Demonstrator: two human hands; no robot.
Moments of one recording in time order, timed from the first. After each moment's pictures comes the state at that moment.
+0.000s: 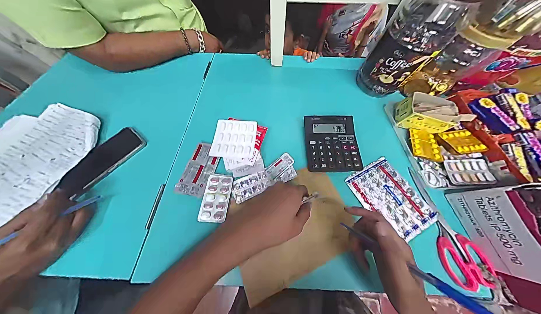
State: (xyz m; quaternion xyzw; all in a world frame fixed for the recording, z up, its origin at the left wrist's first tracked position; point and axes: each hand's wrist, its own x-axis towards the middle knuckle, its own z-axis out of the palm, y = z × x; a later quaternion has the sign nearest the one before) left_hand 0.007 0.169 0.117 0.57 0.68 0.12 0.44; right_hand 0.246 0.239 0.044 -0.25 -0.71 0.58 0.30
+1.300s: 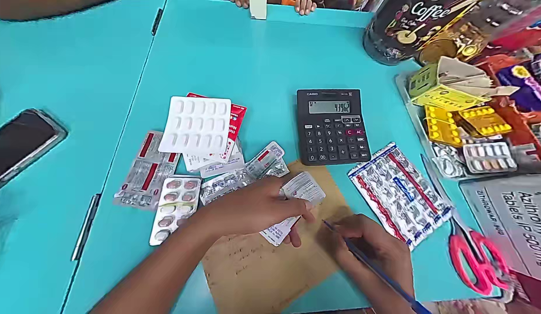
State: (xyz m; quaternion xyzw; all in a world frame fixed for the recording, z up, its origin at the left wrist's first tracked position) left_hand -0.022 0.186 0.063 0.36 0.50 0.30 0.73; right_hand 0.233 0.234 0.011 -0.31 -0.78 0.43 0.33
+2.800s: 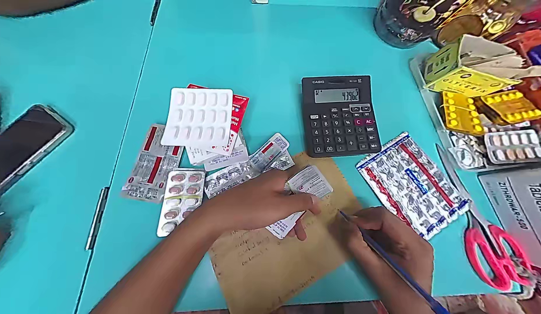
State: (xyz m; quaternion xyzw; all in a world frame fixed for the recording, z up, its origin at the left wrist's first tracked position) left_hand -0.021 0.185 0.063 0.36 0.50 0.30 0.73; right_hand 0.233 0.234 0.011 -0.34 -0.78 0.38 0.36
